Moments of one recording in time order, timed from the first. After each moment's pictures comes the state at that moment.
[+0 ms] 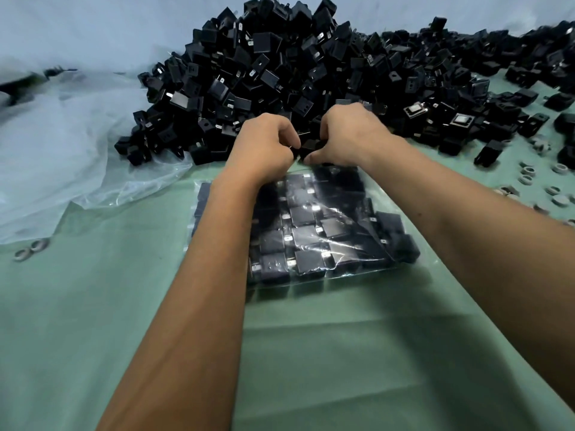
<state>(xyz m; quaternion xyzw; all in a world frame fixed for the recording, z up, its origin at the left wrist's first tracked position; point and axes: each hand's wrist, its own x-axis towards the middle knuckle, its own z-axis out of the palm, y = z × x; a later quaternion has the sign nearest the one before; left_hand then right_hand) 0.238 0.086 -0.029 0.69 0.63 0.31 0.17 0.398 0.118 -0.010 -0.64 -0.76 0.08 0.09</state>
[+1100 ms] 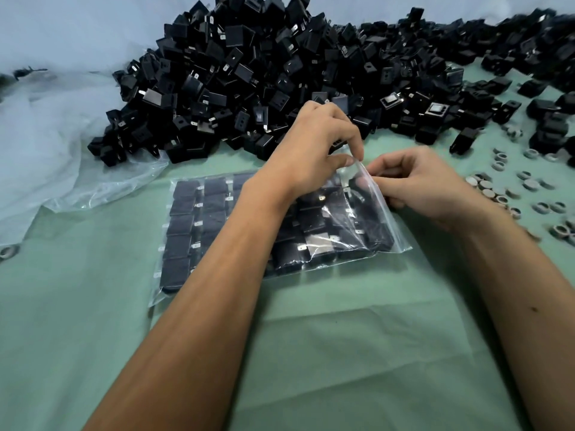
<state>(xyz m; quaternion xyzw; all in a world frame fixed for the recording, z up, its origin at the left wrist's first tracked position) 0.313 0.068 -0.026 0.86 0.43 0.27 0.10 0.516 0.032 -0.057 -0.50 -0.63 0.46 0.37</state>
